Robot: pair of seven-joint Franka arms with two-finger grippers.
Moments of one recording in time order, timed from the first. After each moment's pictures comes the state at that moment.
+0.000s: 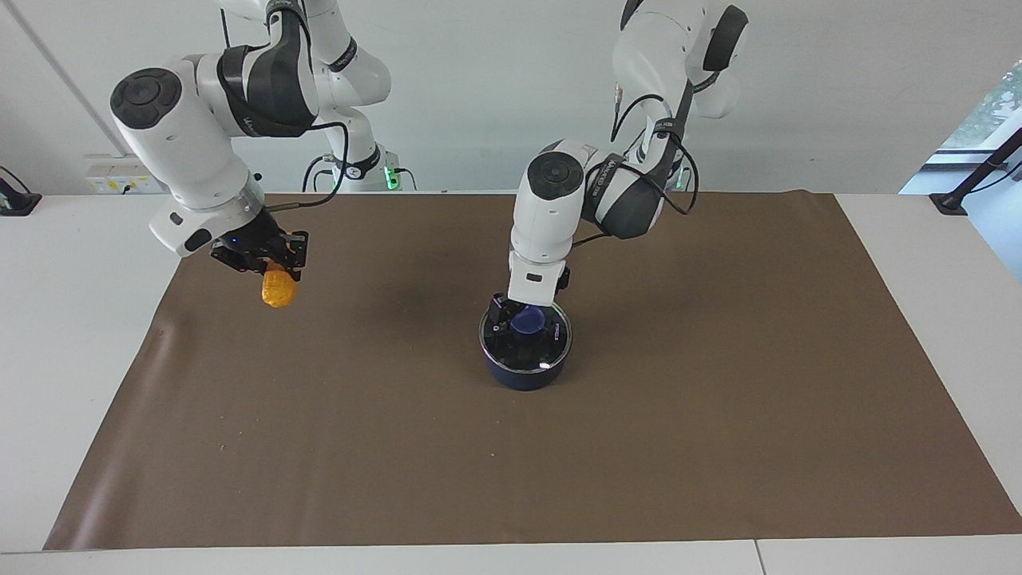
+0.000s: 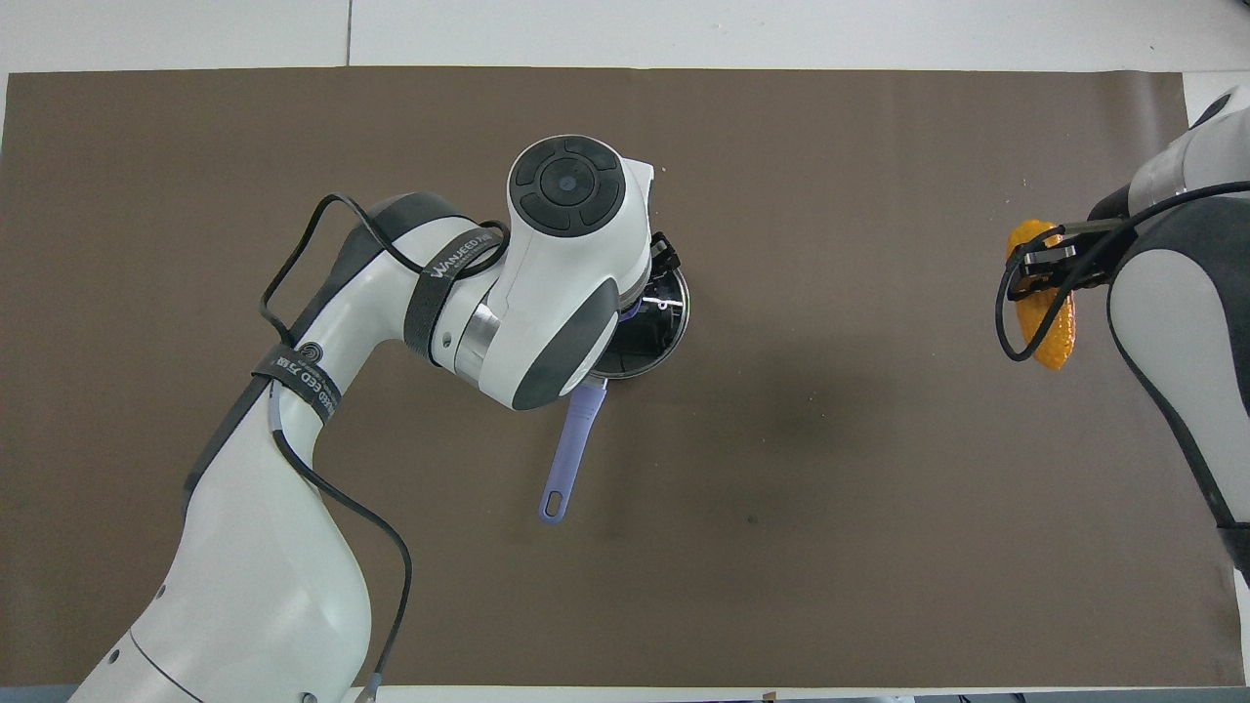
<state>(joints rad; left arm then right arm) -0.63 0.49 -0.06 -1.43 -0.05 1.96 -1.16 0.06 0.11 -0.04 -1.66 0.03 1.70 -0.03</state>
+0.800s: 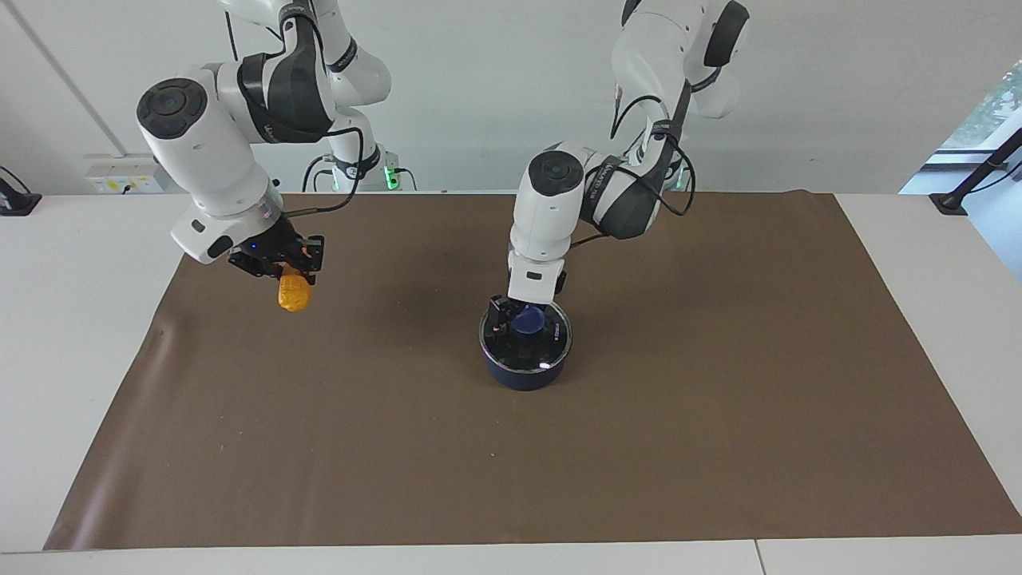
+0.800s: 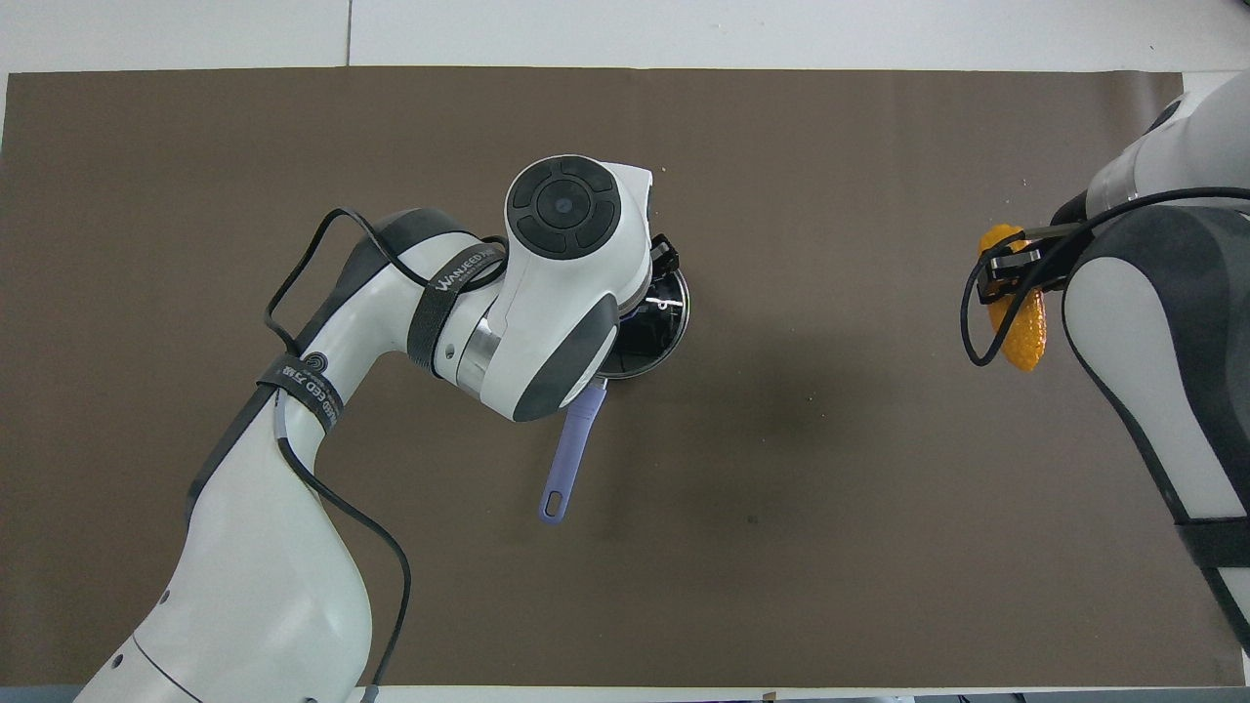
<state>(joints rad) -0.63 0.47 -0.05 -1.47 -0.05 2.03 -1.18 0.09 0.12 -0.03 -1.68 0.03 1.71 -0.02</state>
